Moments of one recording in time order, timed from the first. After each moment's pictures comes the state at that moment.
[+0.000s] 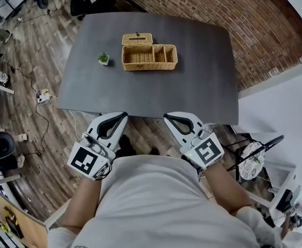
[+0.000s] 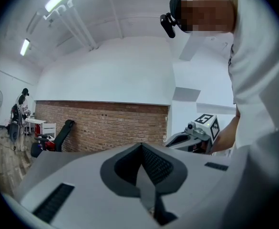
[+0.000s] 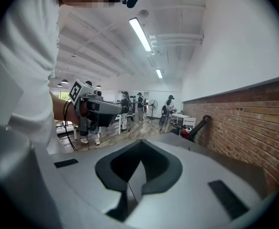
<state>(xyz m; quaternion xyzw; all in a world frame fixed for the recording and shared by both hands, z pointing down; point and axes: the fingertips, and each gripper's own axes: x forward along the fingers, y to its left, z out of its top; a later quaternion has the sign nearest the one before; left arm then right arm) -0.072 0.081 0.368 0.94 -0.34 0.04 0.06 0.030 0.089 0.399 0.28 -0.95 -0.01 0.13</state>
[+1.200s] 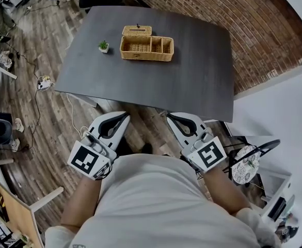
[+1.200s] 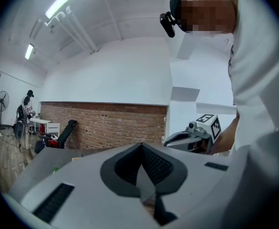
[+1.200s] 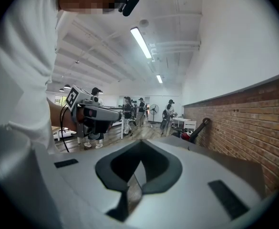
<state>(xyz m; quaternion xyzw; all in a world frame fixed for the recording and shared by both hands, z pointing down) -0.019 0.157 0.365 0.93 -0.37 0.03 0.06 0.084 0.156 0.382 0.28 -0.96 -0.01 0.09</state>
